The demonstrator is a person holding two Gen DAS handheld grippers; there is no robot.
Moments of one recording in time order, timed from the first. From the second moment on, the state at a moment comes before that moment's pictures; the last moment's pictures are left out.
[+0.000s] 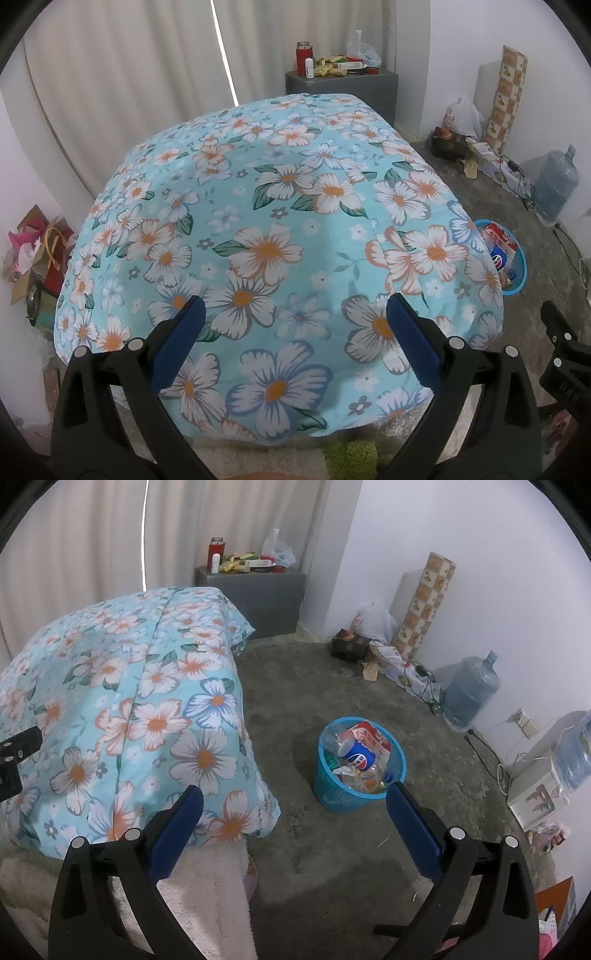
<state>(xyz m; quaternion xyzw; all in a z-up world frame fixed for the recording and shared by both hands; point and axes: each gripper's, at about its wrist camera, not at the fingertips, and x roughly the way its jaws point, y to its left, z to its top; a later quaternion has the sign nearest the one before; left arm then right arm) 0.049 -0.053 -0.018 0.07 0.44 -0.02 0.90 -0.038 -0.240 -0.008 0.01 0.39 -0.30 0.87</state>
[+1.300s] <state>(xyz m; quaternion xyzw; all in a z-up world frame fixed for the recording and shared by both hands) 0.049 -0.055 -0.016 0.07 0.44 -0.02 0.90 -0.036 -0.241 -0.002 0.01 0.39 -0.31 0.87</state>
